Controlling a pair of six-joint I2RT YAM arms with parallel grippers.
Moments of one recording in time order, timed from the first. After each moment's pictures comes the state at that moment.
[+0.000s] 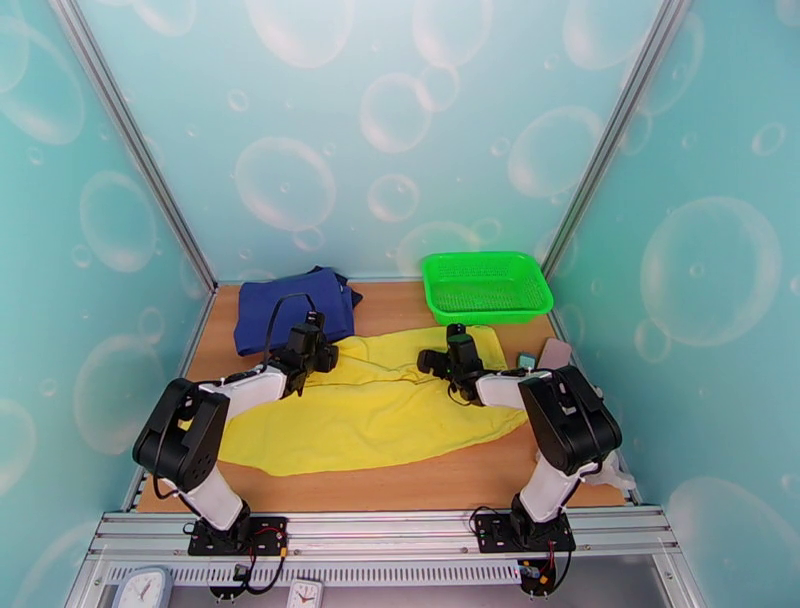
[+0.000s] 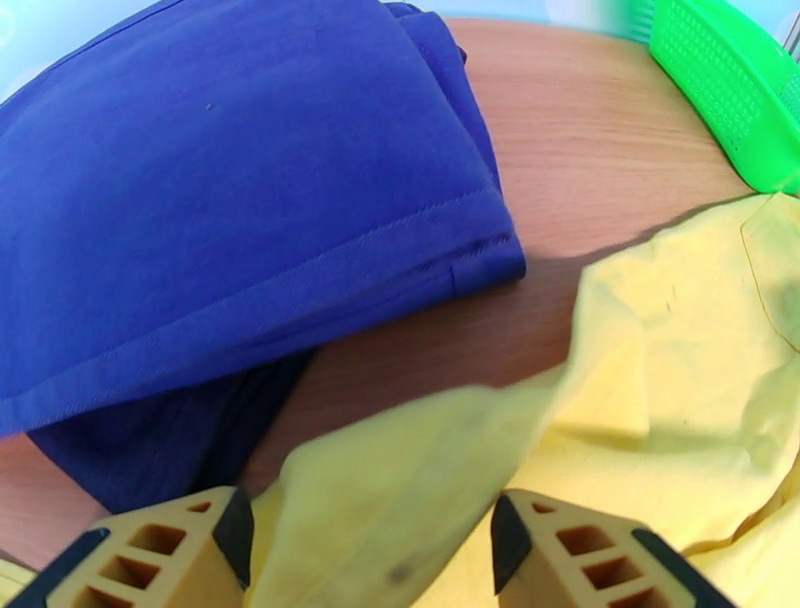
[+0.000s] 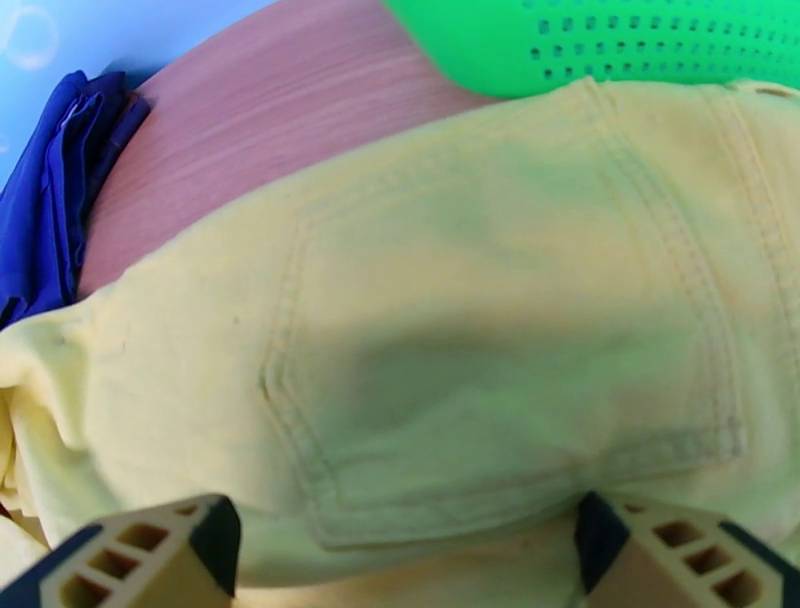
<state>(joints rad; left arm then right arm) -0.42 1.72 0.93 0.07 -0.18 -0.12 0.29 1.75 0.76 0.27 -0.01 0.46</state>
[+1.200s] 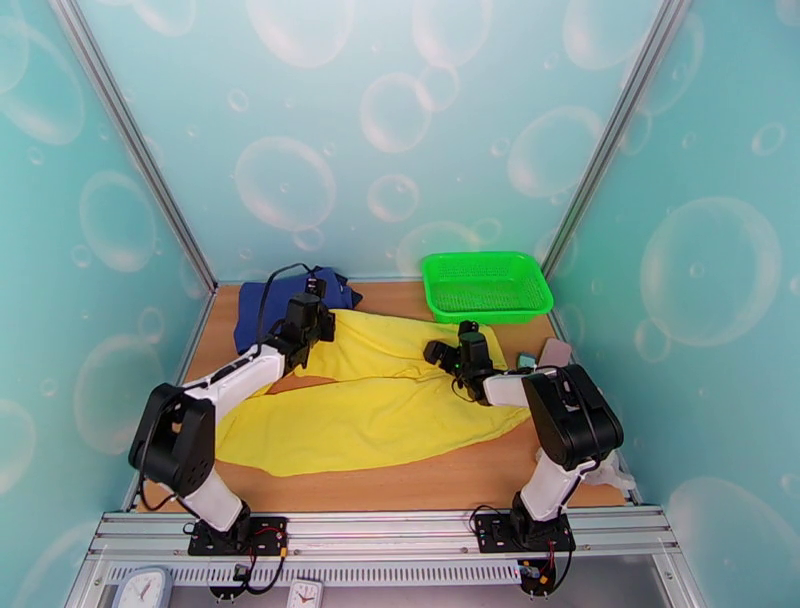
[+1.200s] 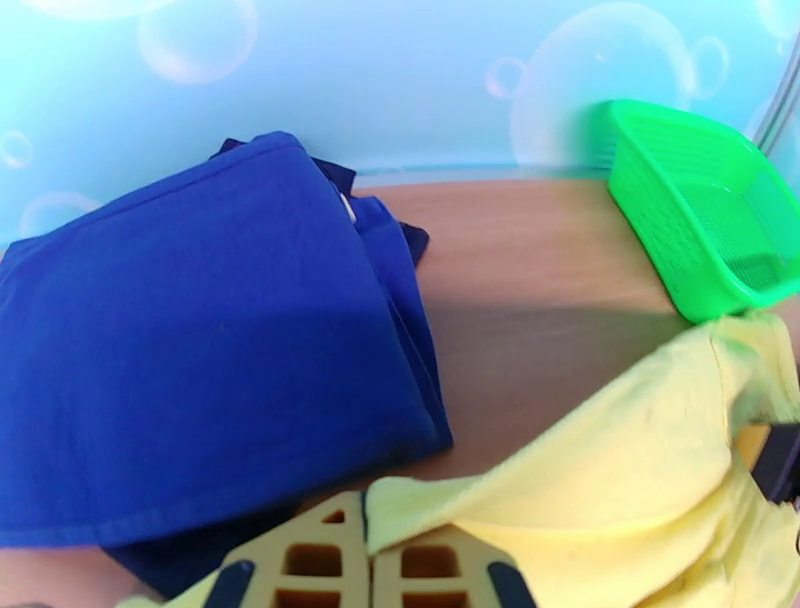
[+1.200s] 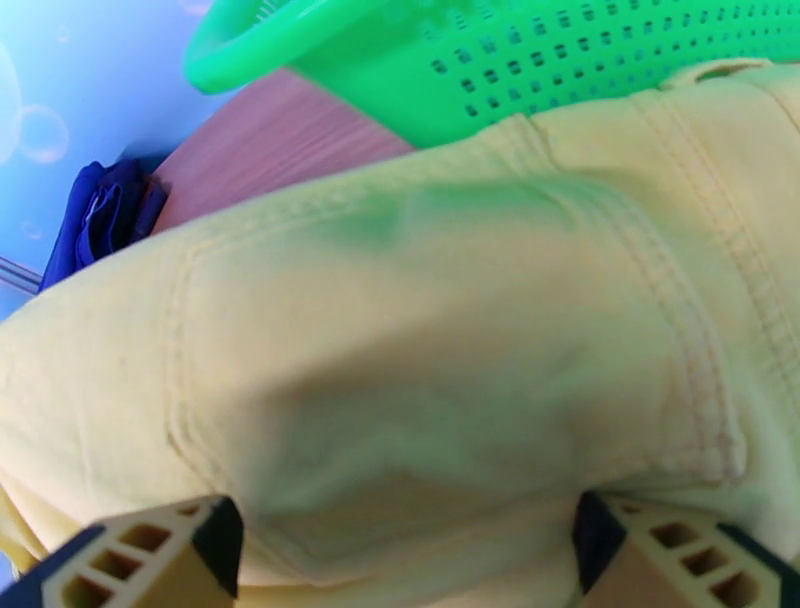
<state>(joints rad) -0.40 1.79 1.26 -0.05 -0.20 -0.10 0.22 1.76 0.72 0.42 -0.08 0.59</state>
